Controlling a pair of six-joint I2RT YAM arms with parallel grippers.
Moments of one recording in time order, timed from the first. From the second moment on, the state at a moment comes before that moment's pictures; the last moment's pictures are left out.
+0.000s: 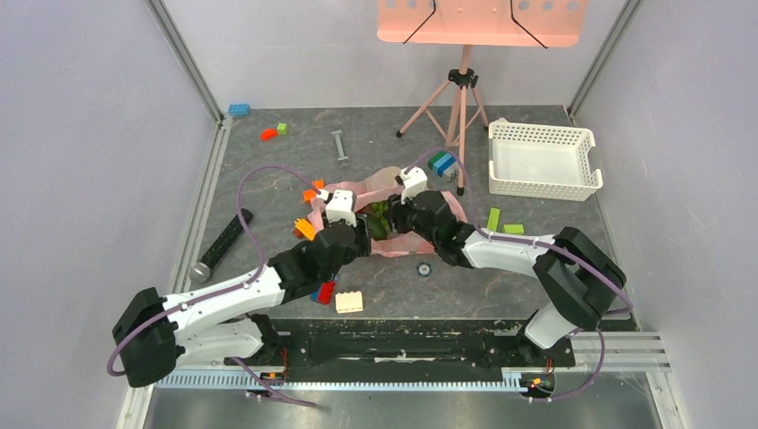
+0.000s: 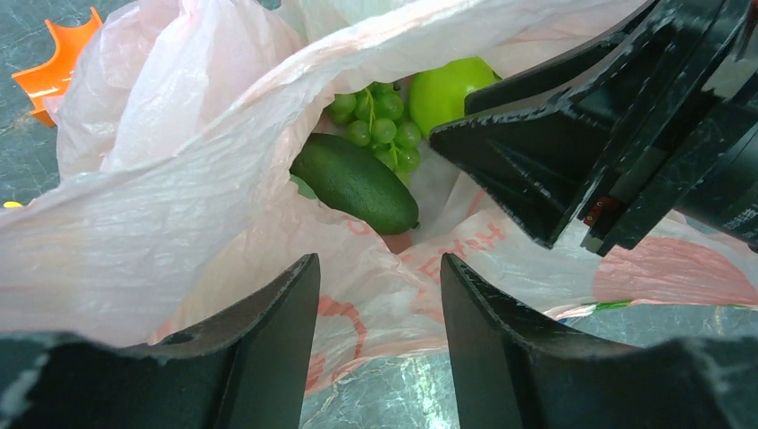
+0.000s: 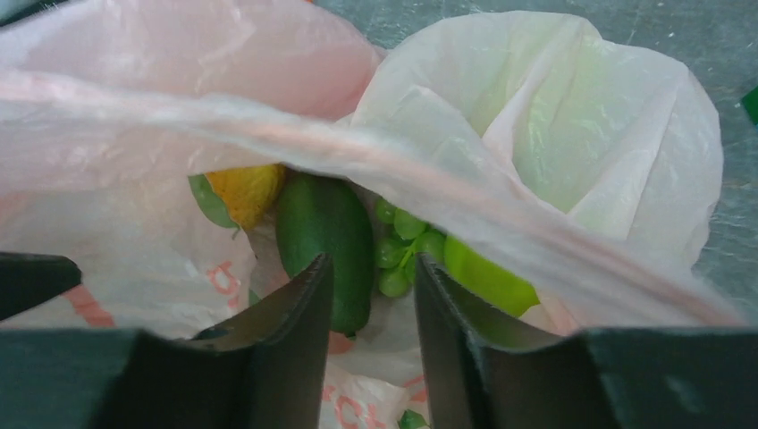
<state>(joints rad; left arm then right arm) -0.96 1.07 0.62 -0.04 -0.57 -0.50 0.81 1.58 0.78 0.43 0.17 0.22</state>
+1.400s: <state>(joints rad) -0.88 1.44 0.66 0.35 -0.46 -0.37 0.77 1.62 0.94 0.21 0.26 0.14</state>
